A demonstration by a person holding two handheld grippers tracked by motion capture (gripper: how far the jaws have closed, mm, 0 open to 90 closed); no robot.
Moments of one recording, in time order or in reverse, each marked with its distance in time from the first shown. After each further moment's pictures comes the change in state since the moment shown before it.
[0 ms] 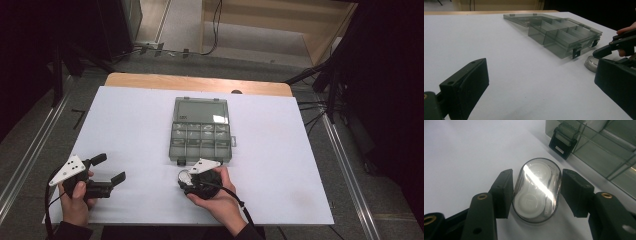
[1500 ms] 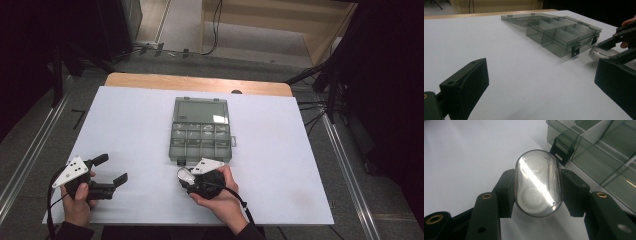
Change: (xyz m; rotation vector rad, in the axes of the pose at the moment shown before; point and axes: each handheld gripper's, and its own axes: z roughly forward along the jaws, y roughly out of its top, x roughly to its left) left arm -0.007 -0.002 0.003 -0.001 0.000 0.048; right arm -0.005 0.001 -0.011 -0.045 0.028 -0.045
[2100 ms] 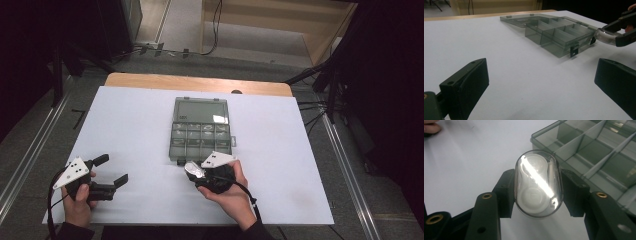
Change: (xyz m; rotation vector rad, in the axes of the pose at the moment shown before) left arm -0.001 -0.001 0.000 -0.008 -0.002 0.003; right arm -0.017 0.009 -0.029 -0.058 -0.014 0.013
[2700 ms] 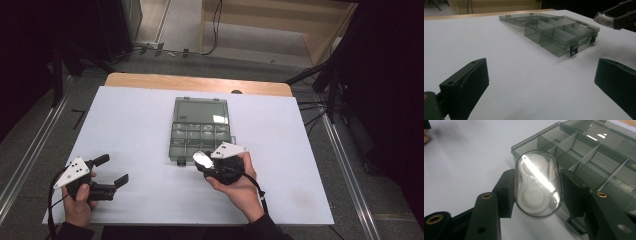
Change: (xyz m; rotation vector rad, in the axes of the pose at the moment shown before) left arm 0.000 0.000 0.001 0.002 -0.008 -0.002; right arm -0.022 0.012 -0.019 -0.030 -0.054 0.001
